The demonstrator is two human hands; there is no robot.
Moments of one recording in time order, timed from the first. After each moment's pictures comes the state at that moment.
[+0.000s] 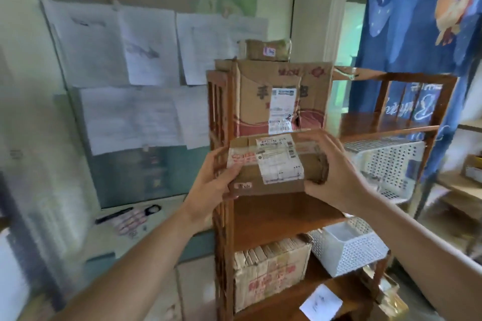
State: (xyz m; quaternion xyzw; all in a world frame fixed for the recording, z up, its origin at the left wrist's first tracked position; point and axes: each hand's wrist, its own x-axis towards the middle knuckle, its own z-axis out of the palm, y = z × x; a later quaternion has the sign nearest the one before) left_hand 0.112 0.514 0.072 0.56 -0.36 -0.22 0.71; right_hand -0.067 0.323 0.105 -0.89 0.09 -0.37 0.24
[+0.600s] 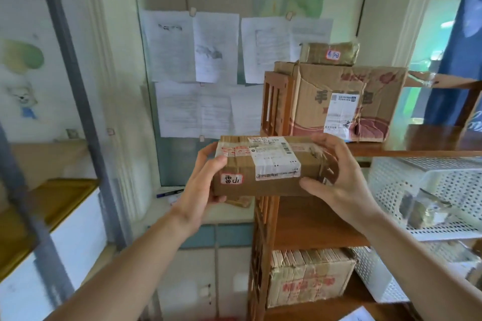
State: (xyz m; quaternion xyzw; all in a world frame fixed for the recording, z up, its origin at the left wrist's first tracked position) left_hand 0.108 0.620 0.080 0.58 -0.32 -0.12 0.74; right_hand -0.027 0.395 0.103 -0.82 -0.01 -0.35 0.45
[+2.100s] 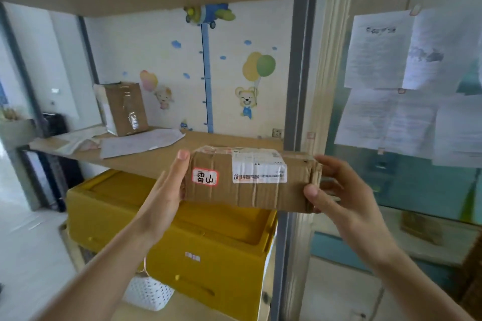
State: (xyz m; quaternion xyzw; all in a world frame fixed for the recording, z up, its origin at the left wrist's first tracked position) left_hand 0.194 1.161 0.097 0.70 -0.19 0.09 0.68; right_hand 0.156 0.875 0.088 -0.75 -0.17 -0.23 0.60
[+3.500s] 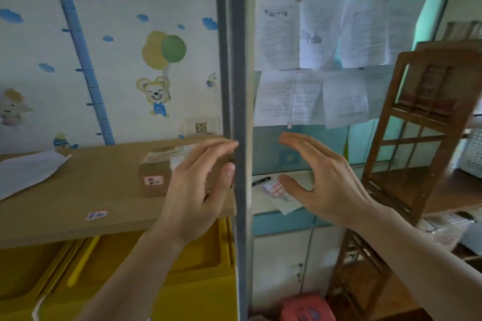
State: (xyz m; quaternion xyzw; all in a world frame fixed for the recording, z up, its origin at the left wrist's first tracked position) left_hand 0.305 1.085 0.085 0.70 -0.50 0.28 0.43; right_hand 0.186 0.872 0.092 -0.92 -0.02 -0.37 0.14
